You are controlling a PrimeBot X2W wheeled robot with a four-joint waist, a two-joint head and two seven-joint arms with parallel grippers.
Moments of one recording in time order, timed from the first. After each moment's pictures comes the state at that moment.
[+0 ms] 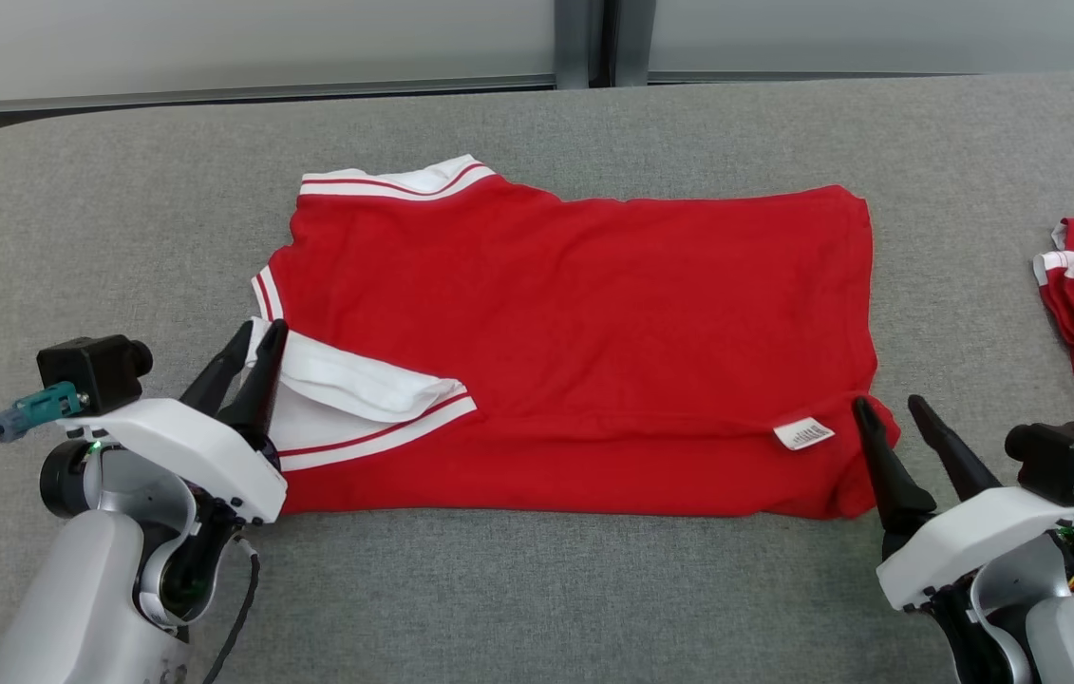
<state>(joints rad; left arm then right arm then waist) -0.36 0.24 -0.19 0.32 -0.69 -0.09 0.13 -0.14 -0.14 0.09 0.16 0.41 0.13 0.16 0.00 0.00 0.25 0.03</state>
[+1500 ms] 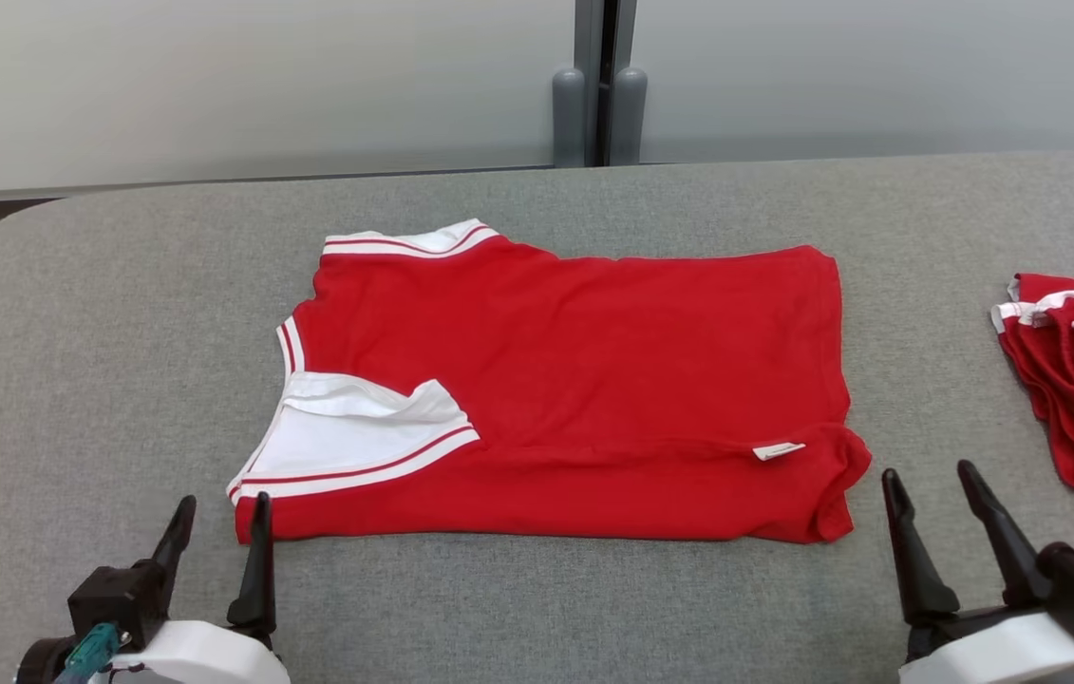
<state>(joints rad) 0.01 0.25 -0.20 0.20 -0.40 0.10 -0.22 0.08 -0.15 0.07 0.02 0.24 0.13 -0.09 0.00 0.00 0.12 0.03</state>
